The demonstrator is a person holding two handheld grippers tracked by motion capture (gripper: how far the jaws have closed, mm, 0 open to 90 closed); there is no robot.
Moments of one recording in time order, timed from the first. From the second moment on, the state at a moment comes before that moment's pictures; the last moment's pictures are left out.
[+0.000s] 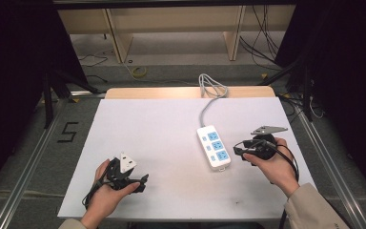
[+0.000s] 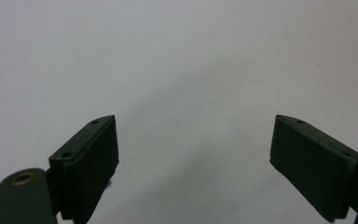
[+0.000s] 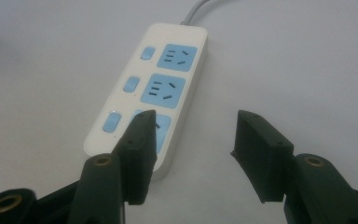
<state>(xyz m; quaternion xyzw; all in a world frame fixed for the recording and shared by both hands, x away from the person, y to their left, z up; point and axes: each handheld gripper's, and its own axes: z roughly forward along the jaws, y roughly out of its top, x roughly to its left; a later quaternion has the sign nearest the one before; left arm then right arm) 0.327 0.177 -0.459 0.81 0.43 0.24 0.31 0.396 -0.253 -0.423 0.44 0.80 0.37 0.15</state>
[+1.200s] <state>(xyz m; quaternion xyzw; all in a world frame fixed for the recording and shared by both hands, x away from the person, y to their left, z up) 0.326 0.177 -0.458 0.82 0.42 0.24 0.31 0.338 -0.287 -0.447 0.43 0.79 0.41 0.15</state>
